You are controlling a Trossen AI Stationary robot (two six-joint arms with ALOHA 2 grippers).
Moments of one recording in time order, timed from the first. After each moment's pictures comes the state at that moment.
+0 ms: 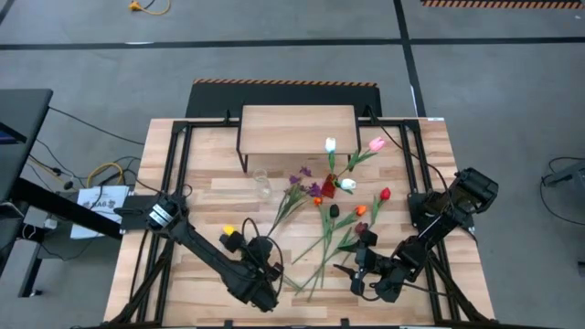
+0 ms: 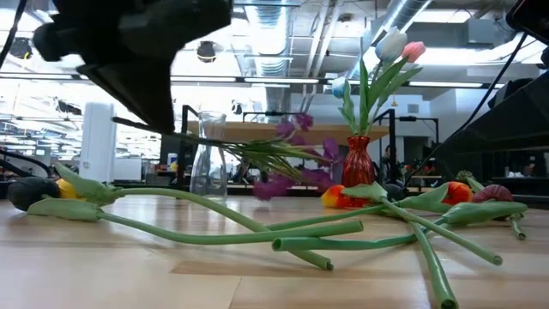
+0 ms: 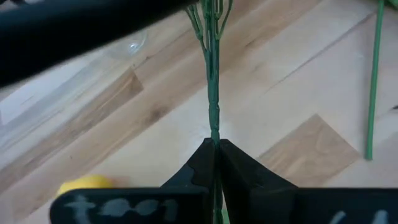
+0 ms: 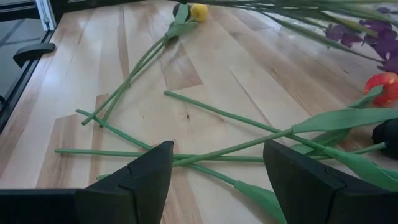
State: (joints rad) left arm -0.65 2.13 1.65 -1.34 -0.70 -1.66; right arm 0.89 1.73 0.65 0.24 0.94 0.79
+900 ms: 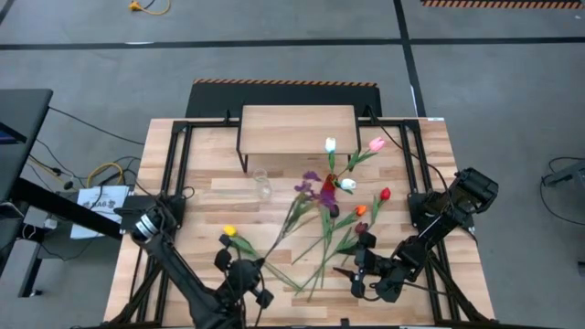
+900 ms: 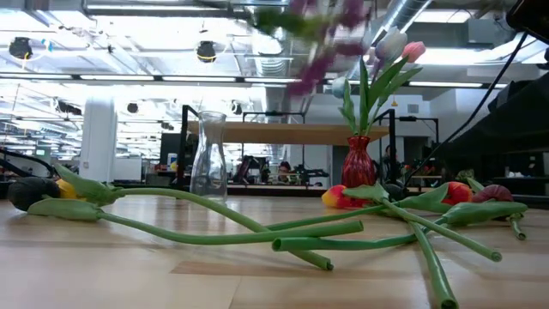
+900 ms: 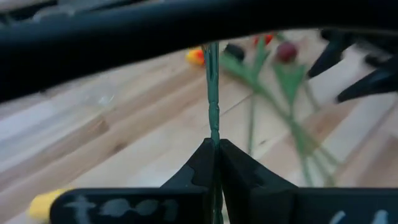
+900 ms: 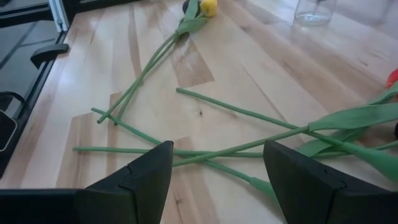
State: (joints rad) left arm -0.85 2.13 1.86 -1.52 -1.00 -1.88; right arm 0.89 1.73 0.65 0.28 0.89 0.79
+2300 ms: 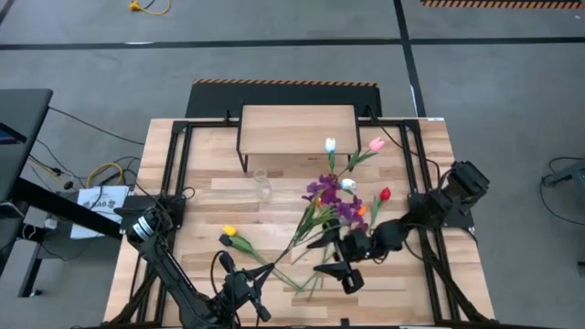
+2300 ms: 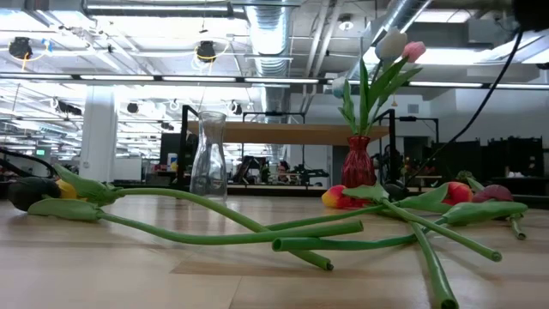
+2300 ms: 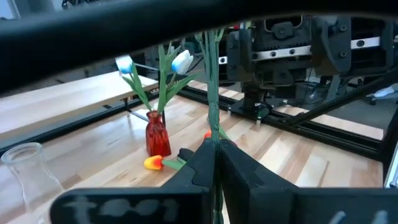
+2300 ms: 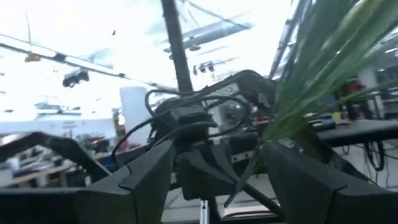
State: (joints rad) left arm -0.90 2.13 1.92 -1.44 -1.45 -1.70; right arm 0.58 1.73 0.74 1.43 0.30 0.03
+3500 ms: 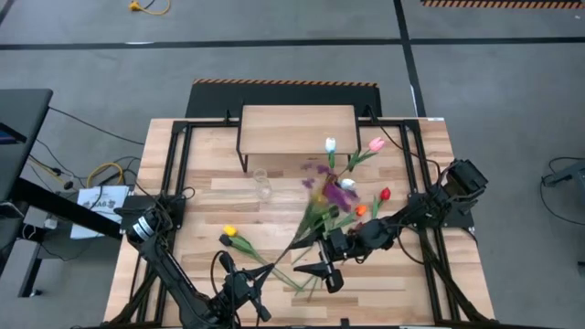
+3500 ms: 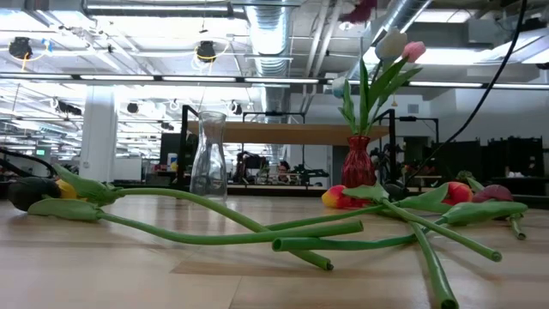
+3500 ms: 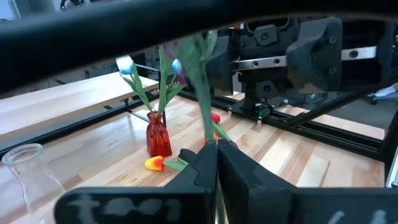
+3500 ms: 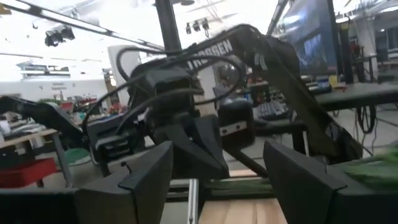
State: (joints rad) left arm -0.90 2.13 1.92 -1.44 -1.46 -1.69; right arm 0.52 1.73 0.89 1.08 0.25 0.11
